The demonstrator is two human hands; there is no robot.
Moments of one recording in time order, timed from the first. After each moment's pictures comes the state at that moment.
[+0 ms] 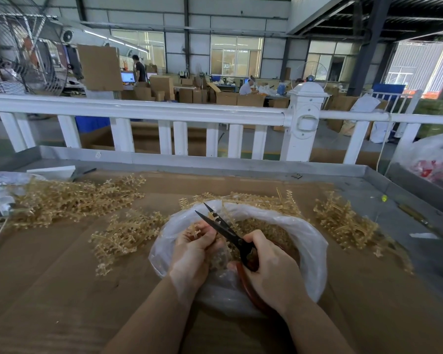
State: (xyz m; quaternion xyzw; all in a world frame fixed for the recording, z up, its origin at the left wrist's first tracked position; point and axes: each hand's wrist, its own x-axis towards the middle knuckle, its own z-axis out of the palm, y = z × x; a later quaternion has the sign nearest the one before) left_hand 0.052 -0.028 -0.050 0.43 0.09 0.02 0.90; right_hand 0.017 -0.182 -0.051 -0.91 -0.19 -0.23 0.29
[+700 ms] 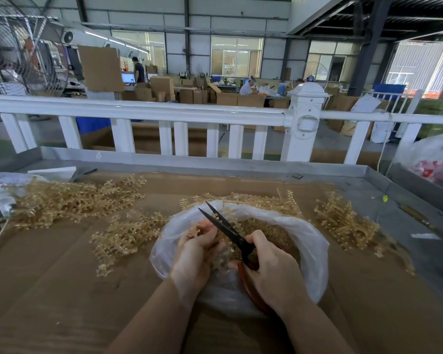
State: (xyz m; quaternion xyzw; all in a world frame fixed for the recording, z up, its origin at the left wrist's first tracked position) left_hand 0.046 -0.028 -0.044 0.41 0.11 -0.02 0.90; right_hand 0.020 -0.180 -0.053 -0.92 -0.19 -0.26 0.24
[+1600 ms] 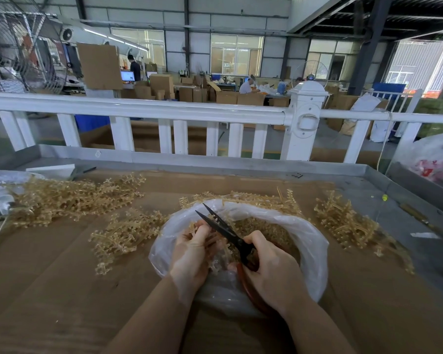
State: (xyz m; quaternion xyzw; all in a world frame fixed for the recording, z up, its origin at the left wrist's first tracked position) left_hand 0.058 -0.029 -0.056 0.45 0.13 0.04 0.88; right_hand 0.019 -0.182 -0.053 -0.91 -0.20 -0.25 0.26
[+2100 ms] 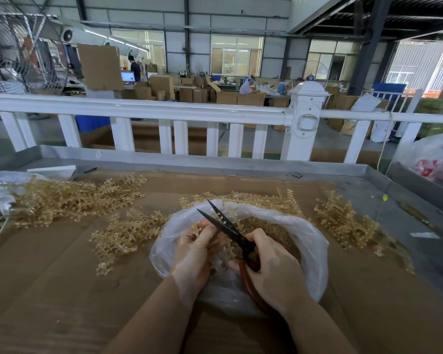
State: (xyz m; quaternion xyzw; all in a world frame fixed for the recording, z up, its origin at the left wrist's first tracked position) left_hand 0.050 -0.033 -0.051 0.44 0.08 0.04 0.89; right_hand 0.017 -0.182 -0.051 -0.91 -0.20 -0.26 0.26
